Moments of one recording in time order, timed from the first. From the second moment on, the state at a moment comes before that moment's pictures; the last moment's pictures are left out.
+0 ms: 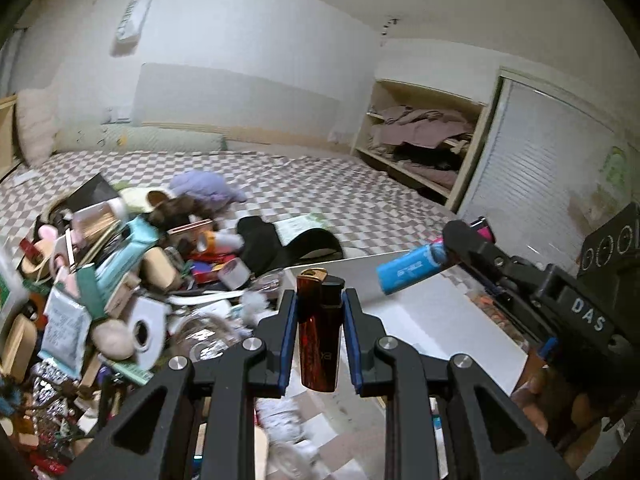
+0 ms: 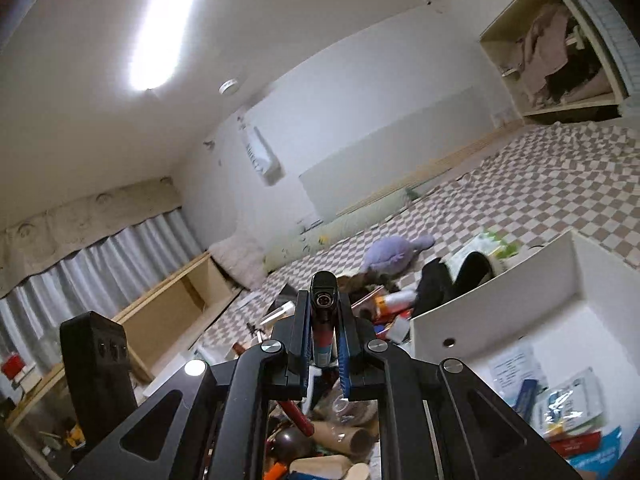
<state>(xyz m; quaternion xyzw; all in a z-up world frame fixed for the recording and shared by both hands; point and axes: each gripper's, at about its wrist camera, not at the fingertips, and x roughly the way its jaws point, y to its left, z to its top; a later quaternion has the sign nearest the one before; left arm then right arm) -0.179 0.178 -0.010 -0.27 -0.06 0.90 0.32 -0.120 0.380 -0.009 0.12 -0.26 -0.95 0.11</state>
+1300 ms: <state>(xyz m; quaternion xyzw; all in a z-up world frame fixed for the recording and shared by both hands) -0.157 0.320 -0.019 -0.29 0.00 0.85 0.43 -0.080 0.488 -0.037 0.13 -0.34 -0.93 -0.05</state>
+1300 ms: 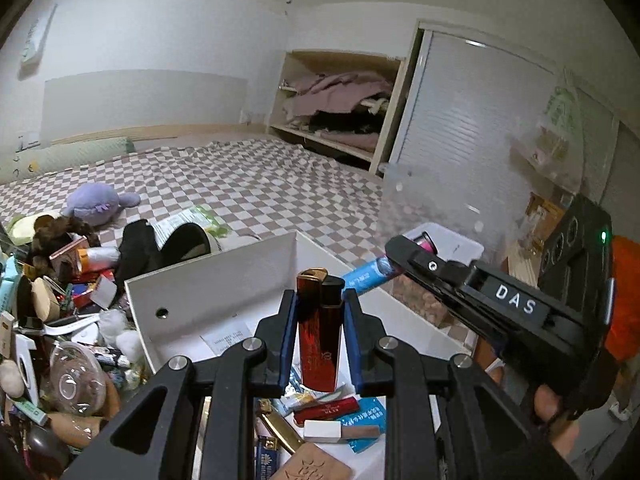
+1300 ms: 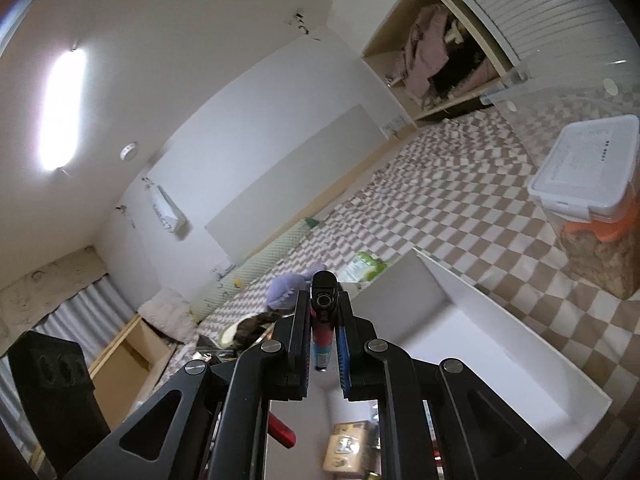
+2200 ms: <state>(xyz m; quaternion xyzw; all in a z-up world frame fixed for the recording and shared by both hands) -0.162 0.346 -0.088 -0.41 0.07 0.83 0.38 -0.100 0.476 -0.055 0.24 -0.27 -0.93 -0.07</state>
